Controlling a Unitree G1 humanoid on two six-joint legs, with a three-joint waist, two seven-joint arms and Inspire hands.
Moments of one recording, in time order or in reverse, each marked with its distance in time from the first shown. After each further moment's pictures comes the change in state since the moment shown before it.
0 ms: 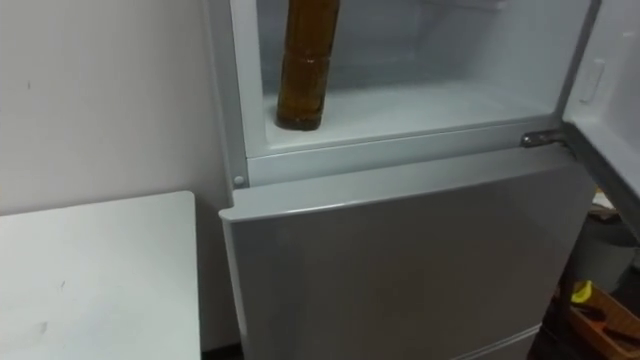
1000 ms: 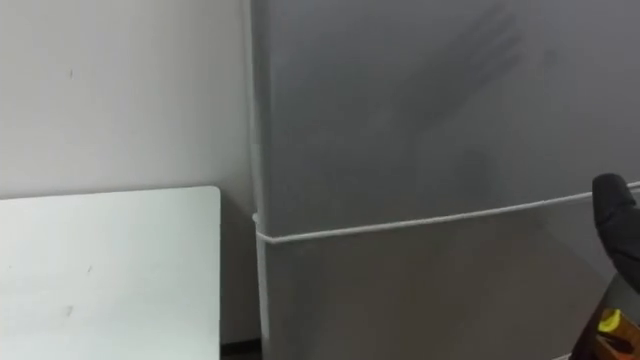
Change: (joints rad) left arm 0.001 0.022 -0.050 0.024 0.000 -0.006 -0.038; right arm -0.067 -0.045 0.068 -0.154 -0.223 -0.127 0.224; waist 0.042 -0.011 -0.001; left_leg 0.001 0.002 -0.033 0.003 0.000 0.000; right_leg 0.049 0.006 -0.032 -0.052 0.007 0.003
